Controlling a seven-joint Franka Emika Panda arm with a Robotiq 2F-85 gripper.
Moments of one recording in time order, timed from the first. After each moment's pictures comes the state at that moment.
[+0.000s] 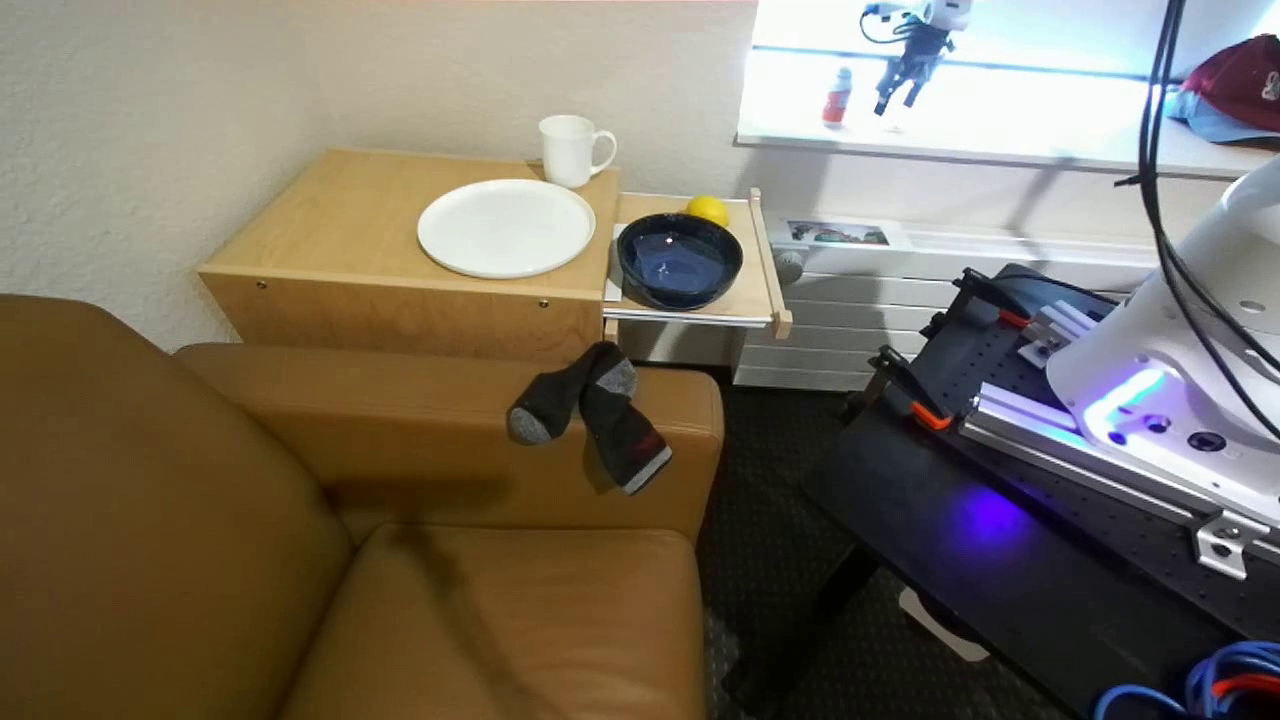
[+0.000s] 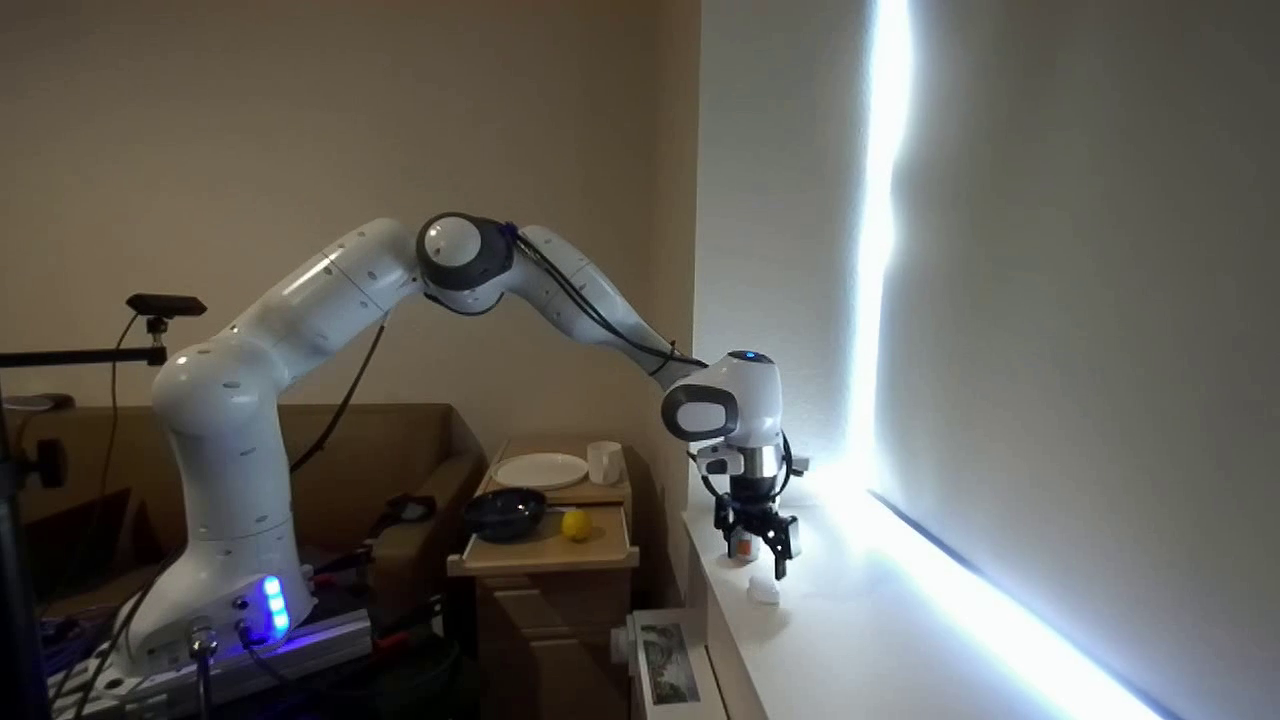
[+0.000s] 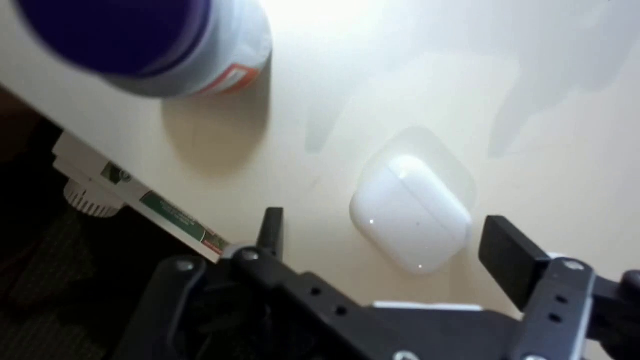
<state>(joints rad) -0.44 0.87 -0.39 -1.52 0.45 2.39 2.28</state>
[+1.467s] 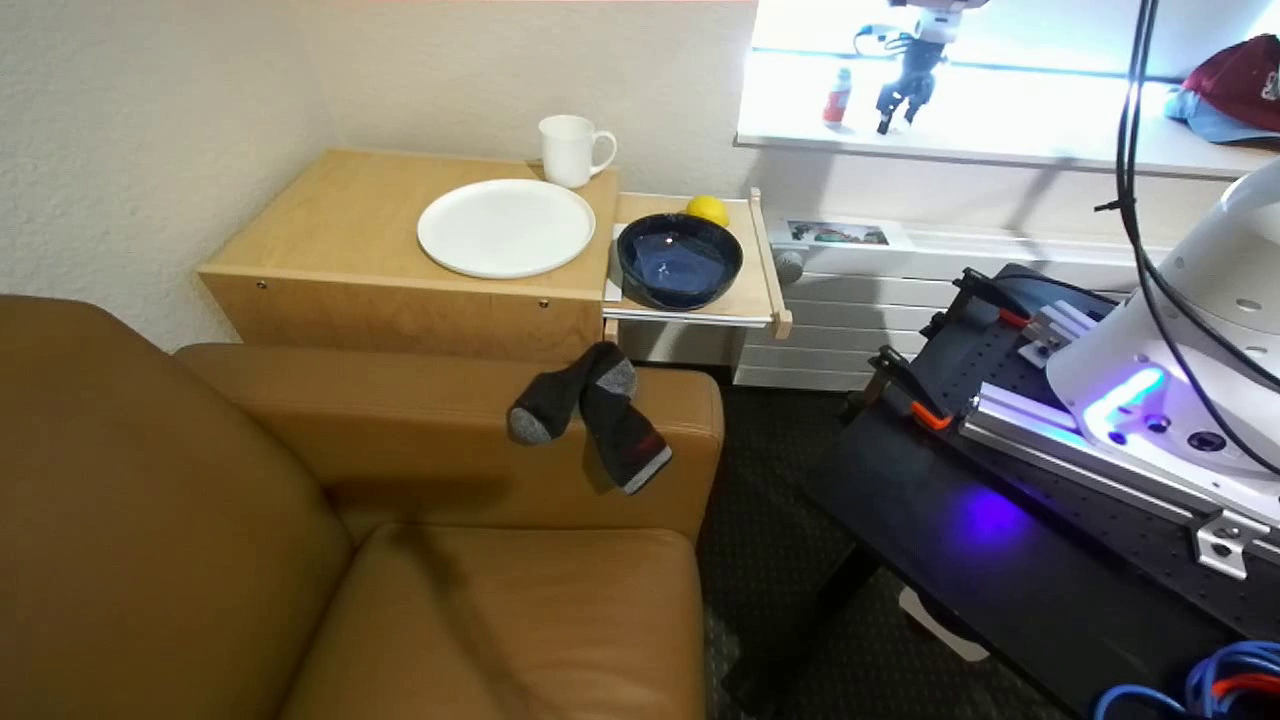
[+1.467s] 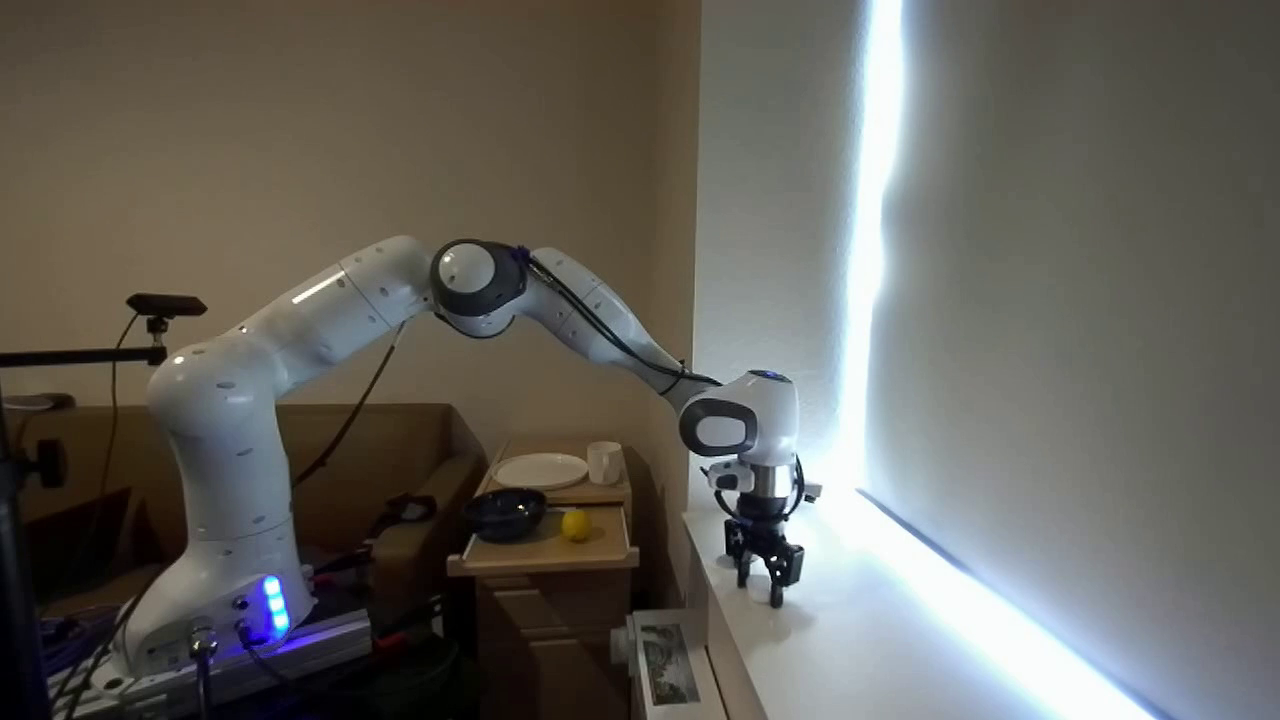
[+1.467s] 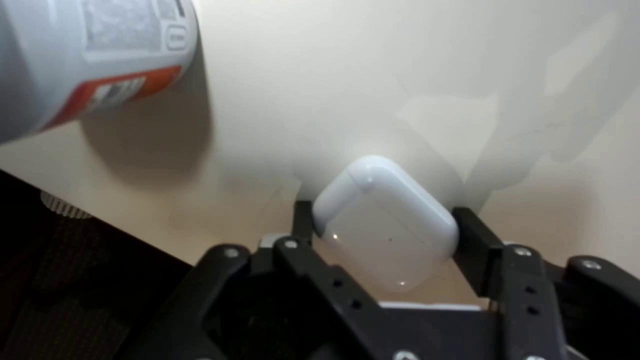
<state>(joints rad) -0.49 0.97 -0.38 -1.37 0.37 2.28 2.42</state>
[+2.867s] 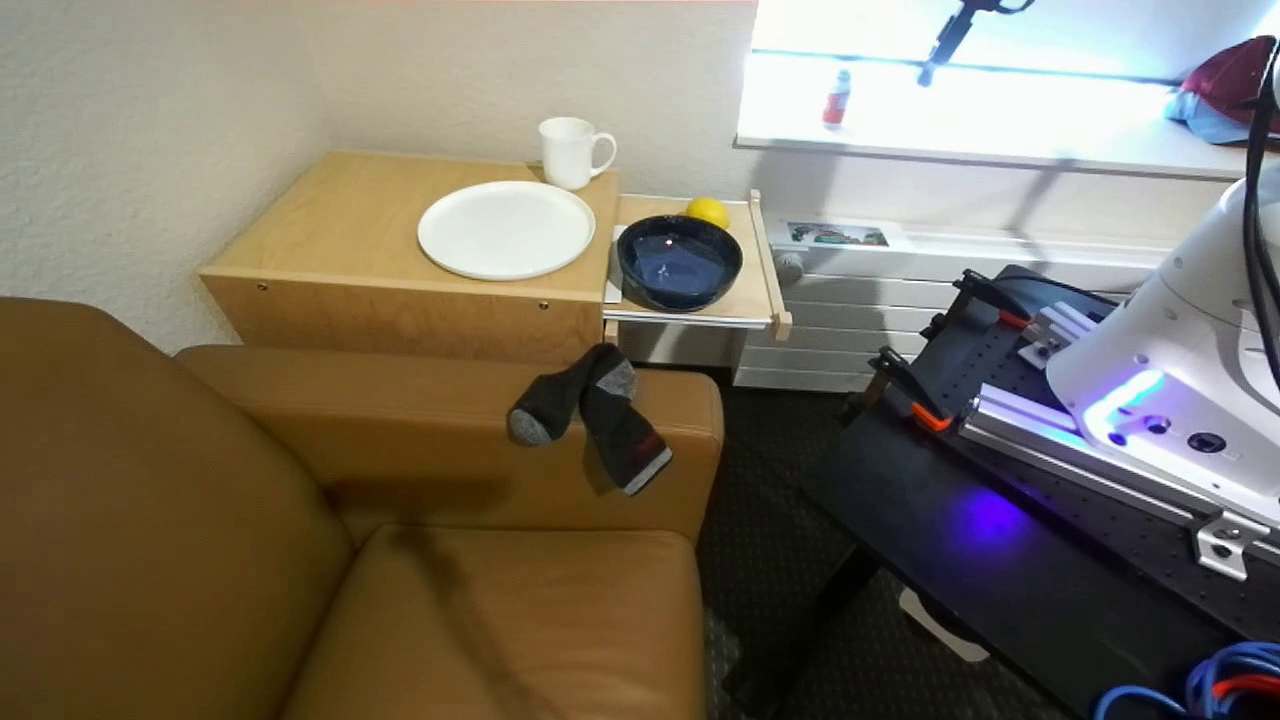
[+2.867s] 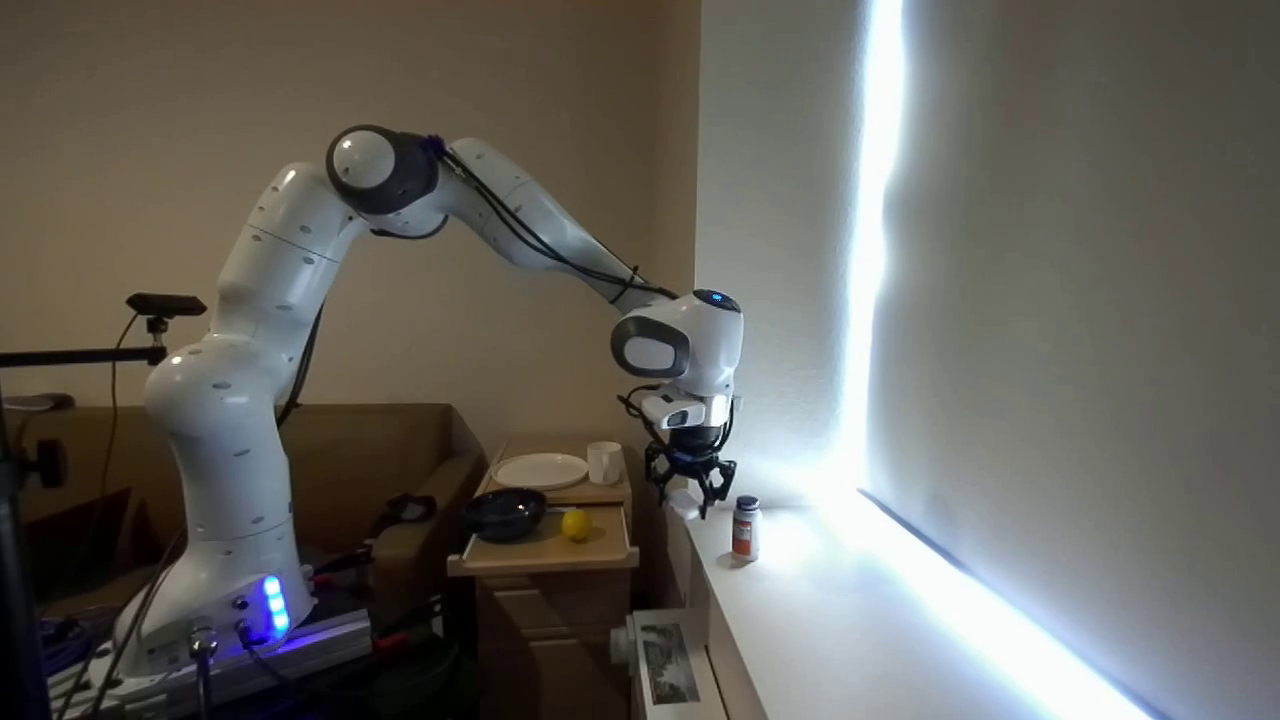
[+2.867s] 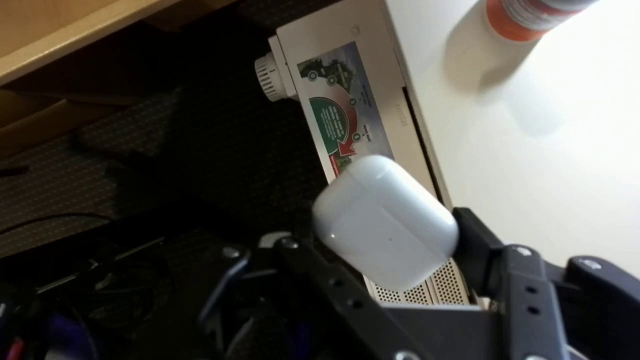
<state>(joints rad) -0.51 0.44 -0.30 -1.89 0.46 2.20 1.64</state>
